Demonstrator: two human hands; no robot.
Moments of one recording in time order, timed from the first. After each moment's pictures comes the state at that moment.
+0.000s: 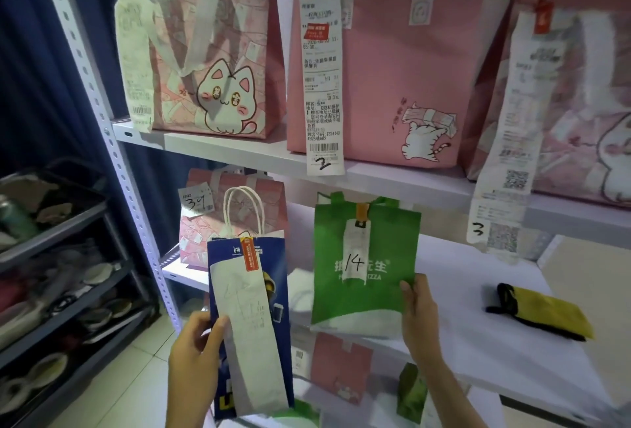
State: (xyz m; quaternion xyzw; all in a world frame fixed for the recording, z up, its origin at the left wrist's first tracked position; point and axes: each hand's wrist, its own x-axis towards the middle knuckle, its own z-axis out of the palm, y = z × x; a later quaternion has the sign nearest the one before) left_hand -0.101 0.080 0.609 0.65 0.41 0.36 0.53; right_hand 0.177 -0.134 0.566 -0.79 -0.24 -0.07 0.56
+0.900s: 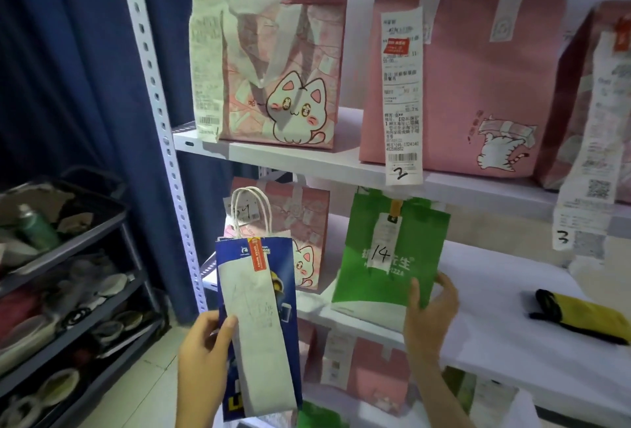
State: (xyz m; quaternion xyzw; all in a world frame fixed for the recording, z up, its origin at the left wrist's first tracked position) left_hand -0.153 0.169 0.614 0.65 0.39 0.37 0.54; right_hand 0.115 -0.033 0.575 -0.78 -0.05 -0.20 0.59
